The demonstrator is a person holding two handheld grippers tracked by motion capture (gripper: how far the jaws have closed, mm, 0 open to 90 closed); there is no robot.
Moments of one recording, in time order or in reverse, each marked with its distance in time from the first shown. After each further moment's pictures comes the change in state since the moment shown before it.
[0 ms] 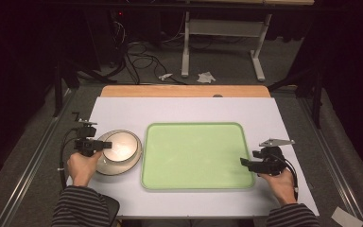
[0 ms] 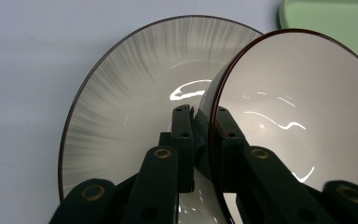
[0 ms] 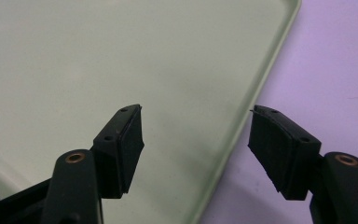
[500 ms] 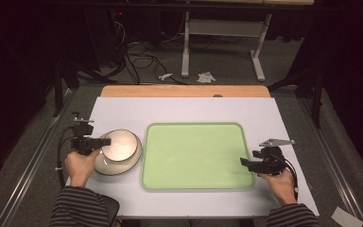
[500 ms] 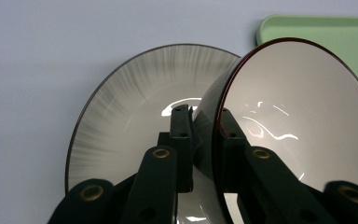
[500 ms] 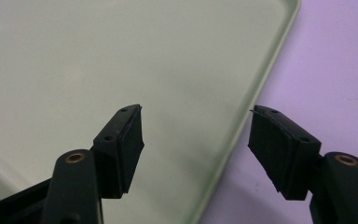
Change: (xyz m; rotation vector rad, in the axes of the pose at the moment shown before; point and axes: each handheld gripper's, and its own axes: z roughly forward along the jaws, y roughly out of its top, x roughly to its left) left arm -0.011 0.008 -0.017 -0.063 -0.064 0.016; right arm 0.000 0.000 0.000 -0.003 0.000 0.000
